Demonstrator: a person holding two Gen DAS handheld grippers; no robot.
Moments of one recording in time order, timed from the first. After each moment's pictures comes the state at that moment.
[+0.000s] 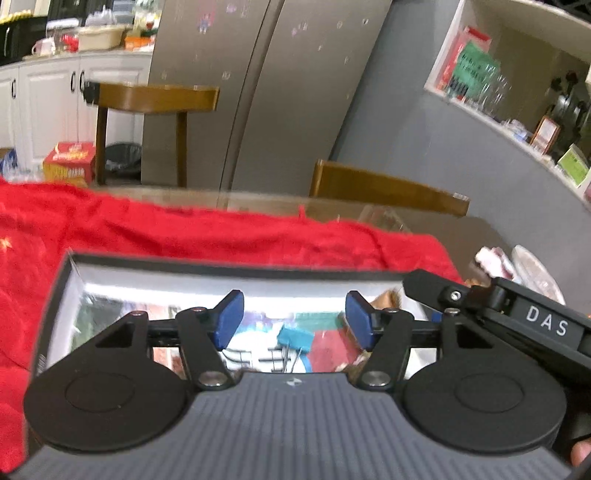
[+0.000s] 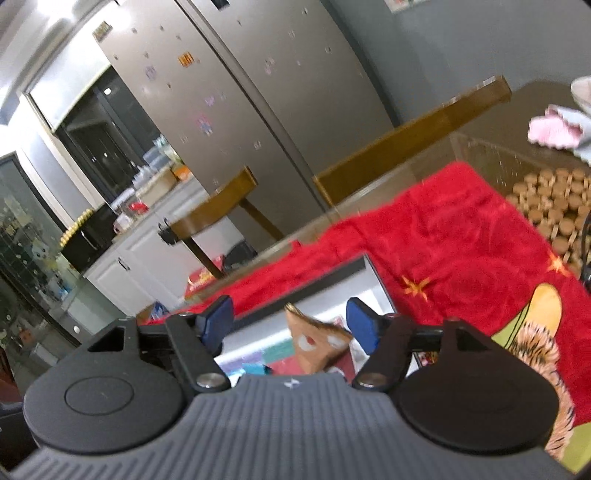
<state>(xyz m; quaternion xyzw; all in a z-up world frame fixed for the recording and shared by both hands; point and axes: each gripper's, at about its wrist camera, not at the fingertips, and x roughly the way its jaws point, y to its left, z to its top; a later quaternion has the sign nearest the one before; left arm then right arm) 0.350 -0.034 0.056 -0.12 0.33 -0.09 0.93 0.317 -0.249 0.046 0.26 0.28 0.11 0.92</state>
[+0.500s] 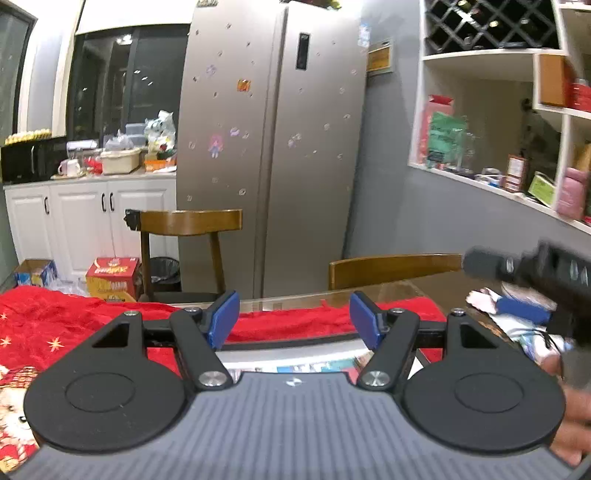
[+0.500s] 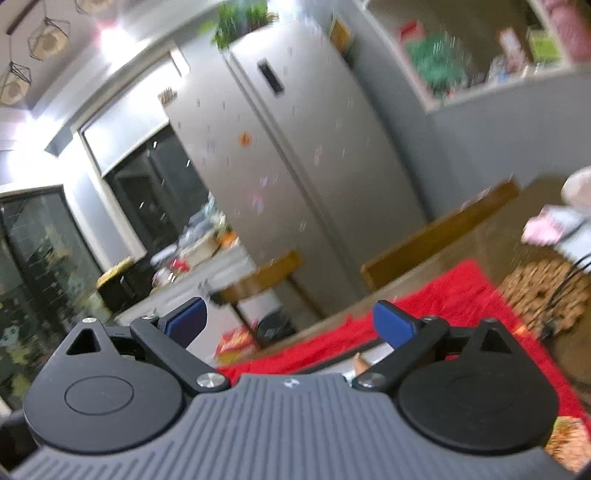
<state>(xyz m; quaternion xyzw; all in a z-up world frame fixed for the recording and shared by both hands) 0.200 -0.003 0.166 -0.03 0.18 -0.05 0.98 0.196 -0.247 0.144 0.23 0.13 0.11 0.96</state>
